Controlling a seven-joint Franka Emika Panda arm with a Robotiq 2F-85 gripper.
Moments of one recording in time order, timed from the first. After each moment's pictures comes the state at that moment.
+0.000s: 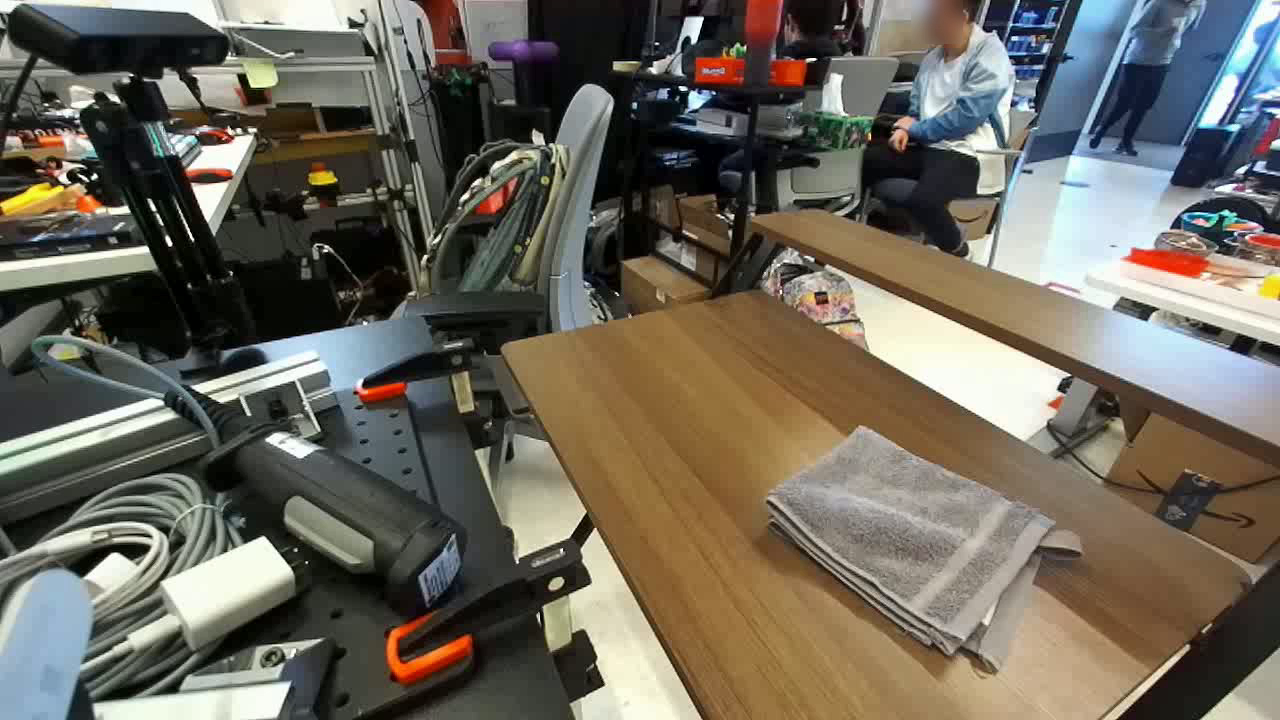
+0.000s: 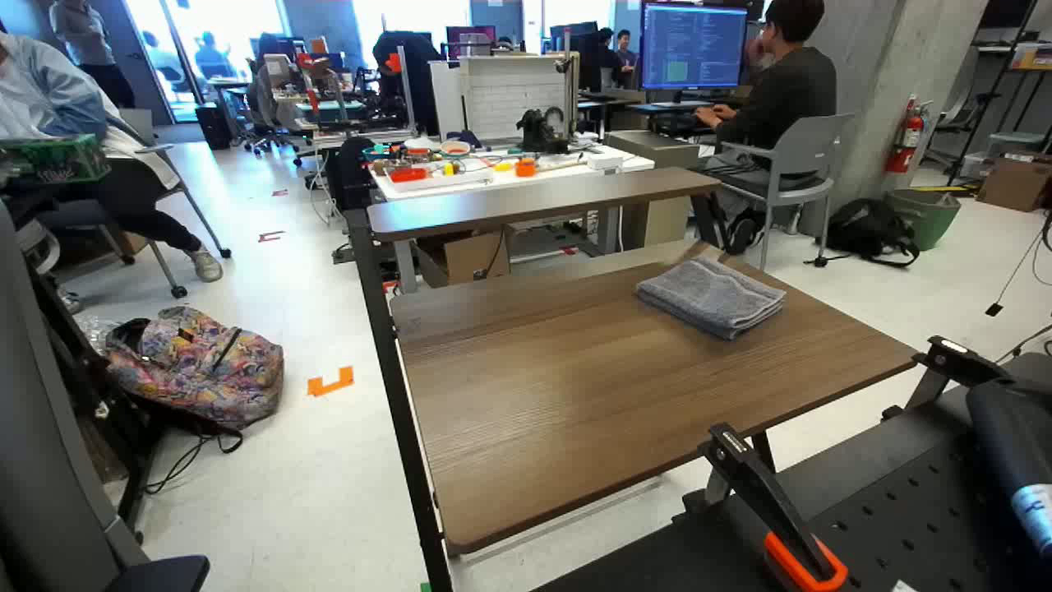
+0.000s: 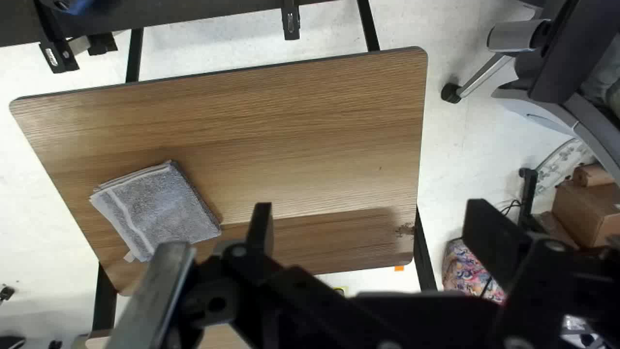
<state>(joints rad) 0.12 -0.60 0.33 -2.68 0.12 2.33 0.41</state>
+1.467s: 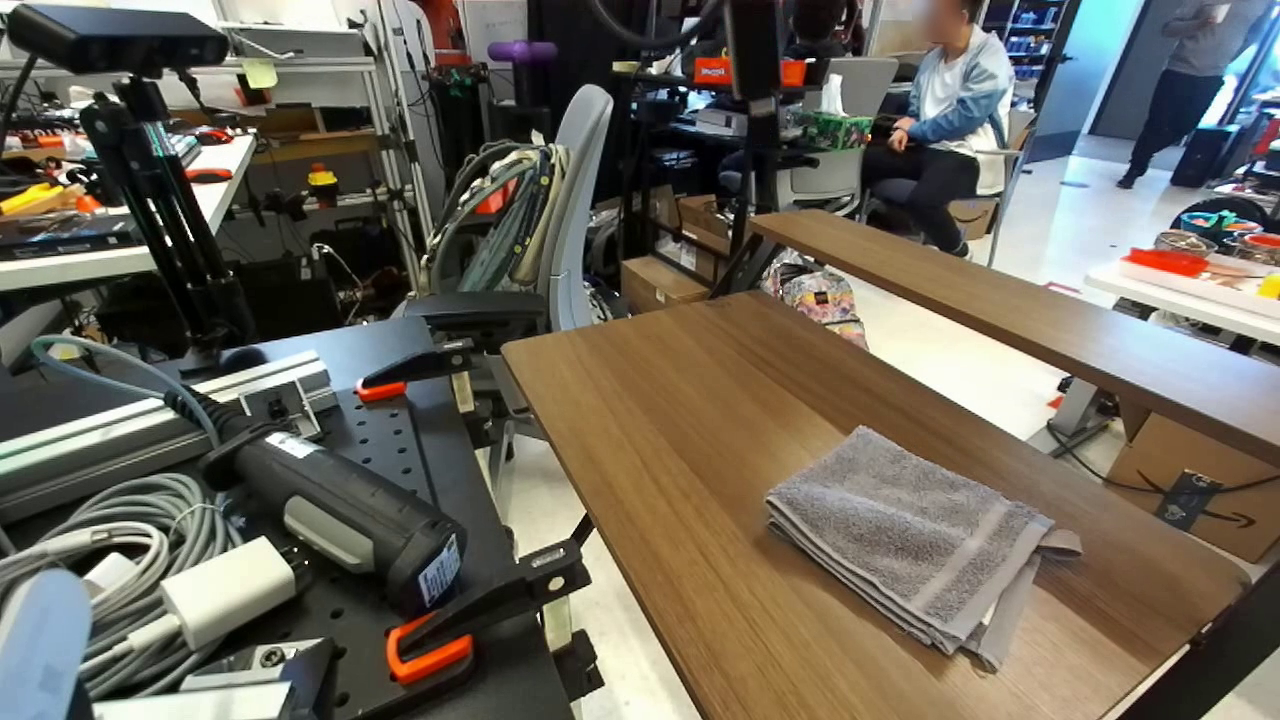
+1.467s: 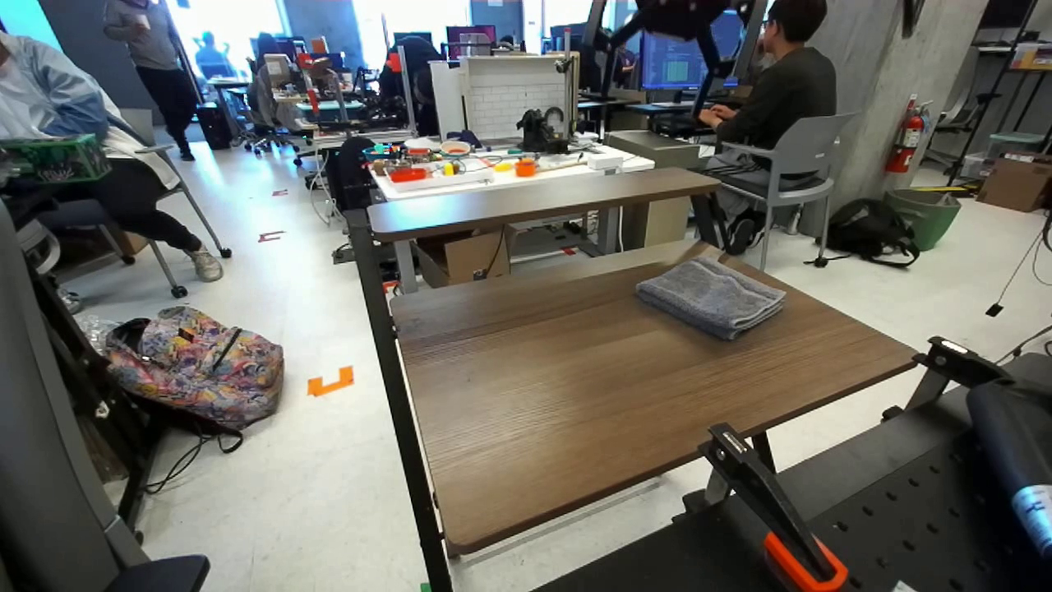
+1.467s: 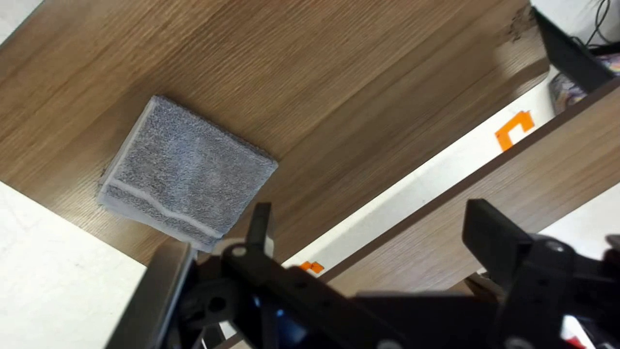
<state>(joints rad) -0.06 0.15 0.16 -2.25 -0.09 2.69 0.78</state>
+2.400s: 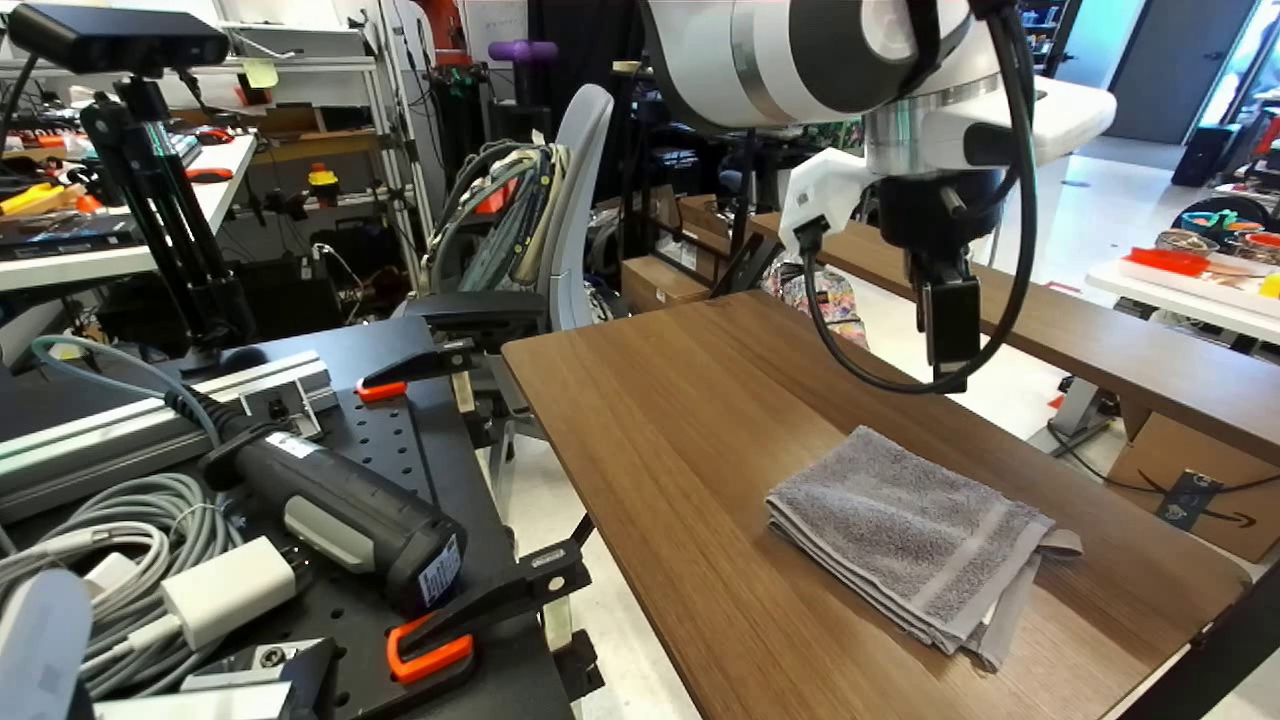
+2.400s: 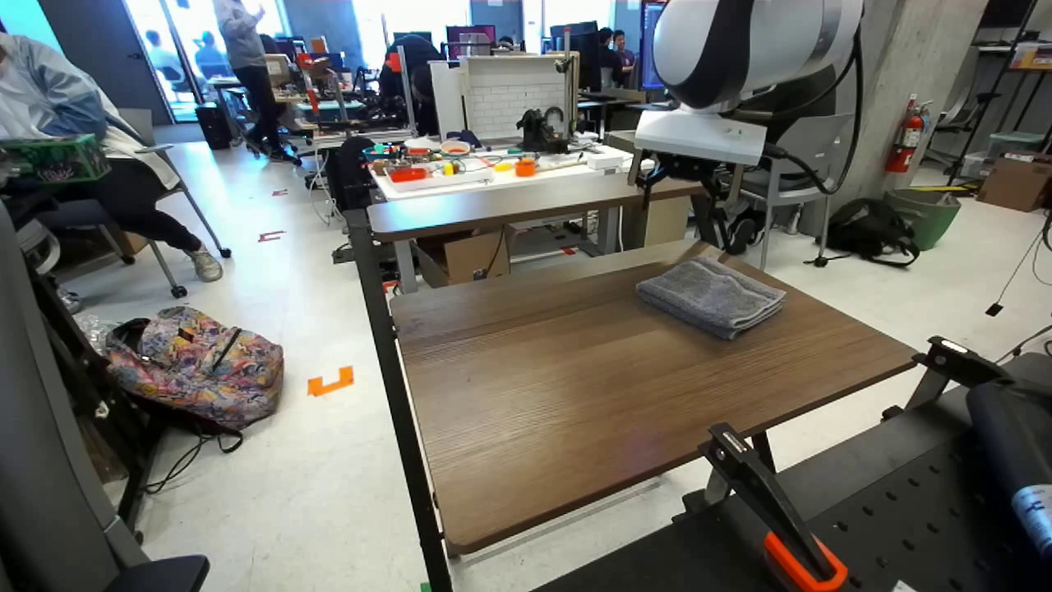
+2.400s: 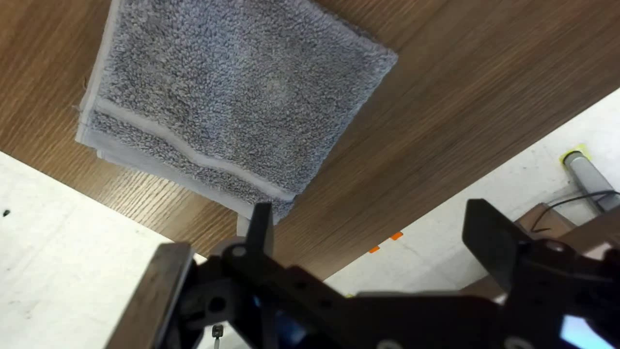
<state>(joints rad) 0.09 0.72 -0.19 -1.84 -0.09 2.84 0.77</state>
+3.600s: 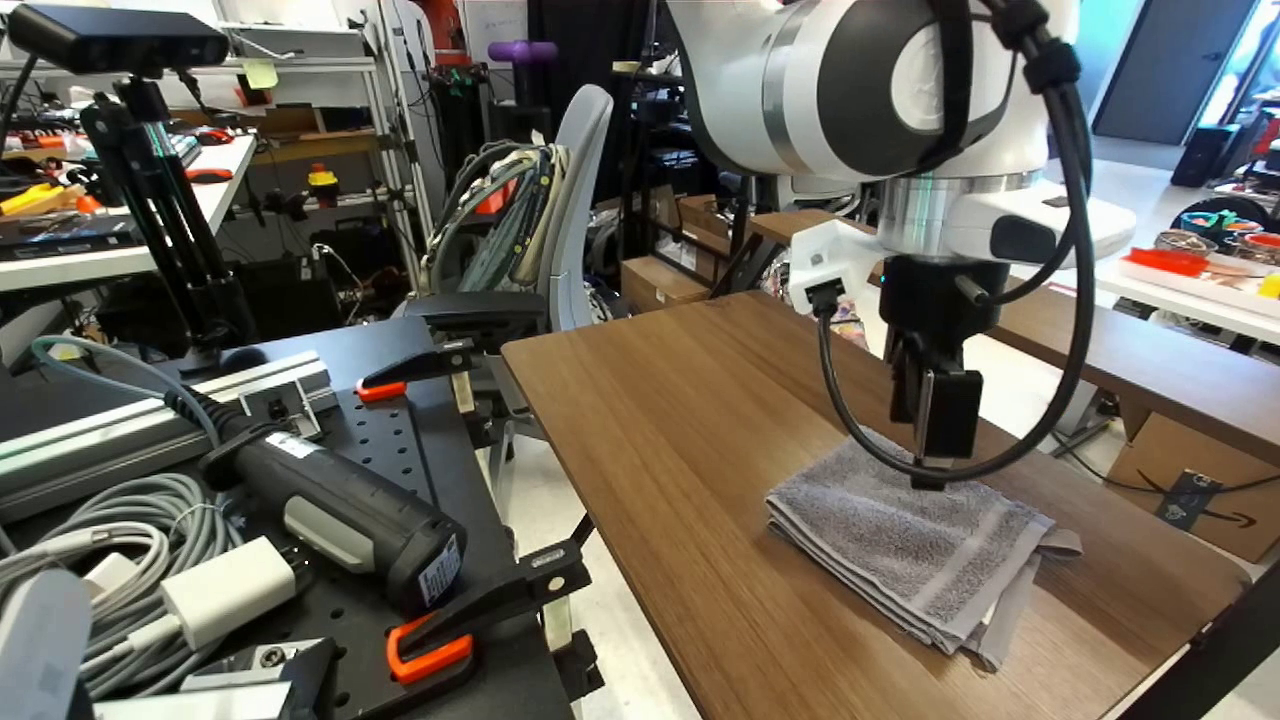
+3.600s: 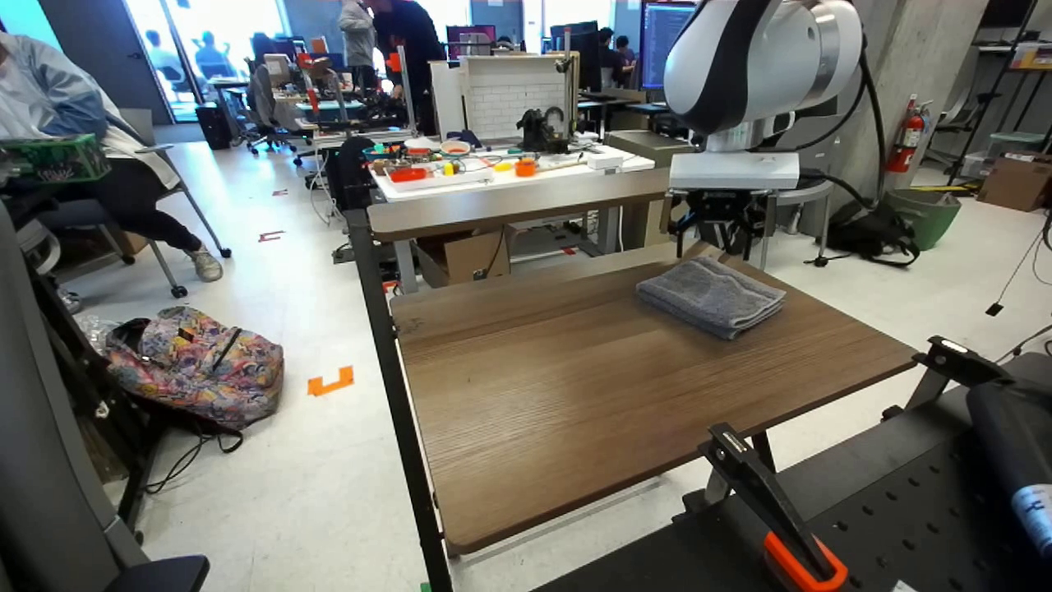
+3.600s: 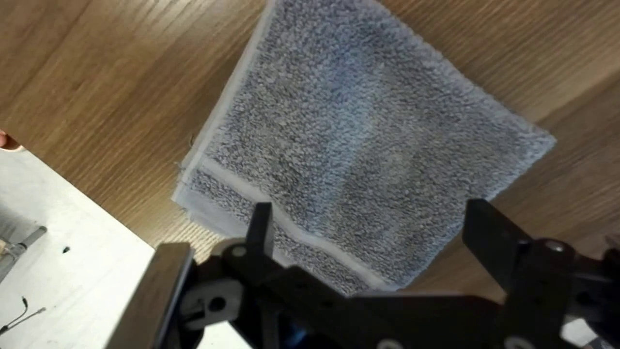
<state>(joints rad) 0.05 0.81 -0.21 -1.77 -0.02 2.62 0.62</state>
